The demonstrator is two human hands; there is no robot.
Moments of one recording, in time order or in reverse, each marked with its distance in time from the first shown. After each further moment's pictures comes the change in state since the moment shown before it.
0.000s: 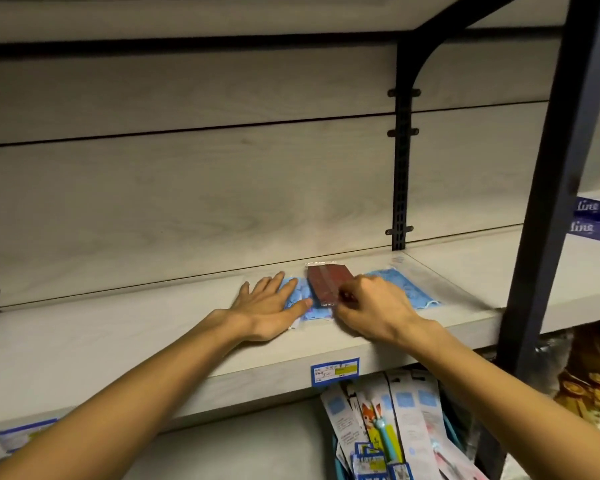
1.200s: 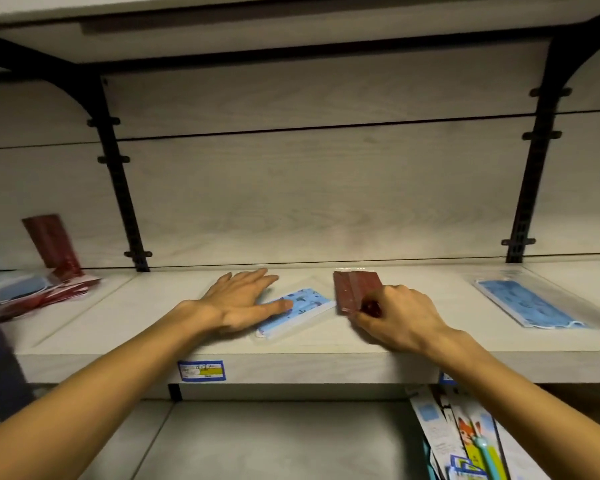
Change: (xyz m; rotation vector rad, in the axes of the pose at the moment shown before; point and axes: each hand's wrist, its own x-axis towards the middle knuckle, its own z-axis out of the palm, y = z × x) left_hand -0.133 -0.187 -0.019 0.000 0.073 -0.174; right_hand 0.018 -0.143 0.032 -0.035 -0.039 -0.141
